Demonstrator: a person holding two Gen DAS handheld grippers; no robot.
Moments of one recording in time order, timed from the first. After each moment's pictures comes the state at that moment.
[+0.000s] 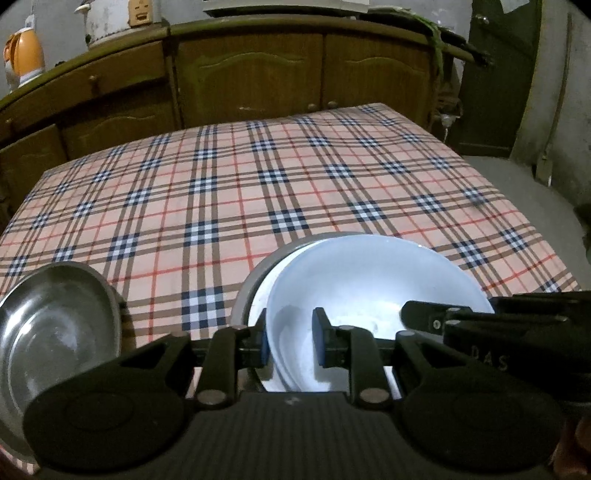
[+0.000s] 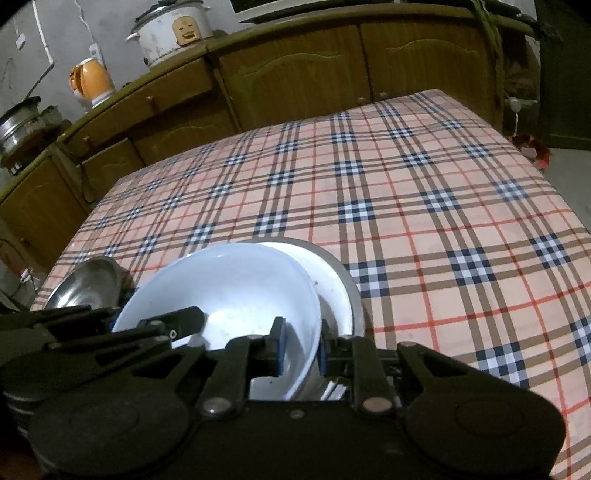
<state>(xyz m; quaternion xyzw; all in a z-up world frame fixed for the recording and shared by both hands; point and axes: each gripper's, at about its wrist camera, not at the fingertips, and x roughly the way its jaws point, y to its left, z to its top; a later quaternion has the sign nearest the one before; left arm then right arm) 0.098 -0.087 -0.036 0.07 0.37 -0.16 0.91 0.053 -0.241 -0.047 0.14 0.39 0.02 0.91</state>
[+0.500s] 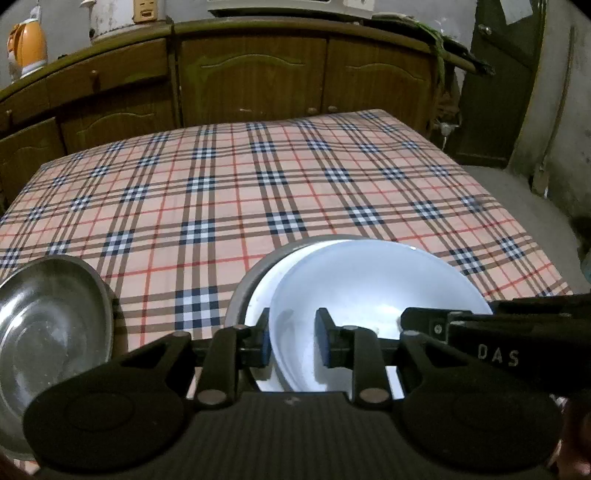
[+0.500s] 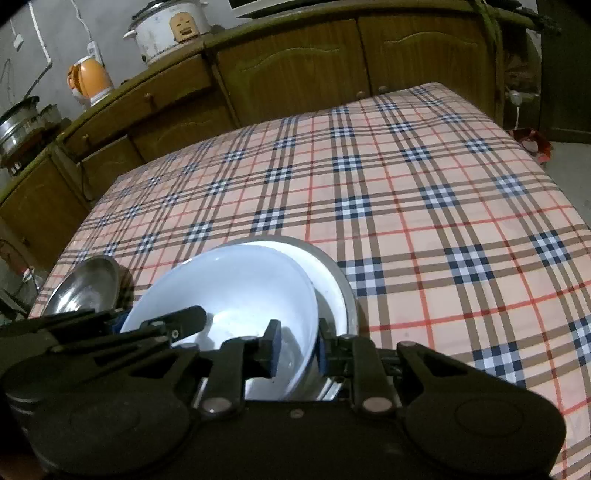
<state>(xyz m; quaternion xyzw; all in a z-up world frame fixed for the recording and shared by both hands) 0.099 -0.084 -0.039 0.05 0.37 -0.16 0.91 0.056 -0.247 -0.044 0.14 0.40 0.03 0.90</state>
